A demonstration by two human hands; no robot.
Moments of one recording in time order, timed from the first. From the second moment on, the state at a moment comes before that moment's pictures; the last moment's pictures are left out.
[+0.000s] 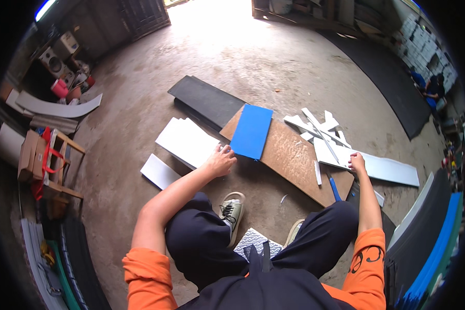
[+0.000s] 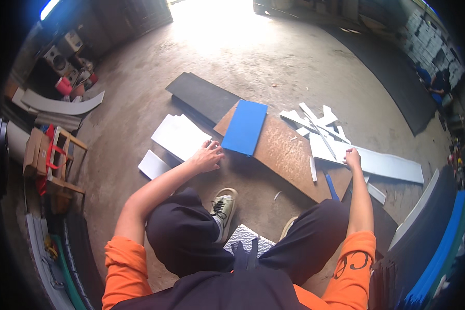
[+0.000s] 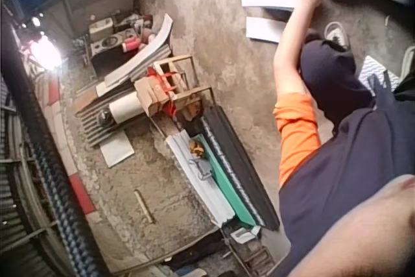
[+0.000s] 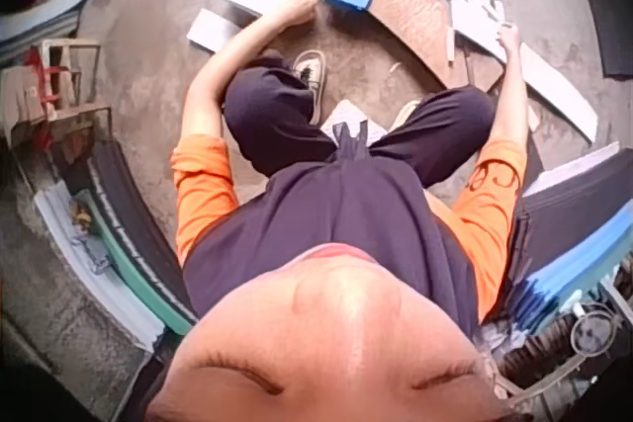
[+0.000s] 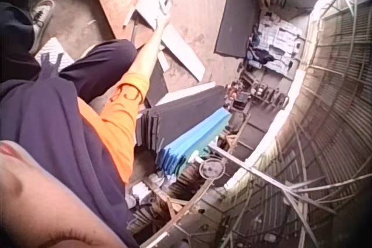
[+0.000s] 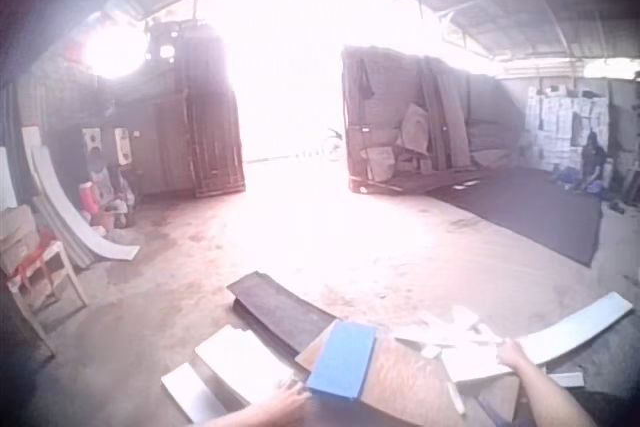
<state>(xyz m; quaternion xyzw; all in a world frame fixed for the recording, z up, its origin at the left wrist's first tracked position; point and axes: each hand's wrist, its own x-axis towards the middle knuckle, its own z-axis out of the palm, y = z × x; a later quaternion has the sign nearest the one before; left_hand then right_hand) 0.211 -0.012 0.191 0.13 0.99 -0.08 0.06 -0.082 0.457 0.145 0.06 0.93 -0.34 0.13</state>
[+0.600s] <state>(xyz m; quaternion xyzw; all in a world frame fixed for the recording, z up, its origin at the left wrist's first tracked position) -0.009 0.147 0.068 0.12 0.91 0.38 0.11 0.038 0.507 0.039 -0.05 0.97 -0.22 -0.05</state>
